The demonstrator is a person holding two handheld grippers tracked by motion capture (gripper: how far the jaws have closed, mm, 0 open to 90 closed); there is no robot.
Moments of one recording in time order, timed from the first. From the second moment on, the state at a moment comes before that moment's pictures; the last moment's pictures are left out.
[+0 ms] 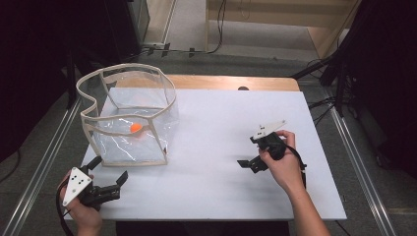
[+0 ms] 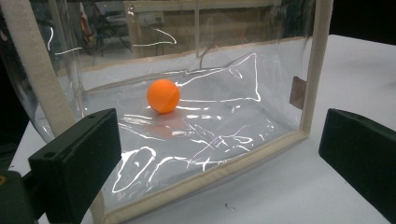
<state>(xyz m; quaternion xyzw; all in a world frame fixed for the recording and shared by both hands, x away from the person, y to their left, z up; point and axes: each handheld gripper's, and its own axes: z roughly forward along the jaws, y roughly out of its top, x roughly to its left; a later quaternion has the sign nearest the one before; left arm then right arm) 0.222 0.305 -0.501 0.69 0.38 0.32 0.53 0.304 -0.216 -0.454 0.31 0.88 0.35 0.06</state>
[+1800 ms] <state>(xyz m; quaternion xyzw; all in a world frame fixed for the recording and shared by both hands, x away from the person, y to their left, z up) 0.222 0.305 -0.501 0.69 0.38 0.32 0.53 0.255 -0.298 -0.493 0.39 0.82 0.40 0.10</state>
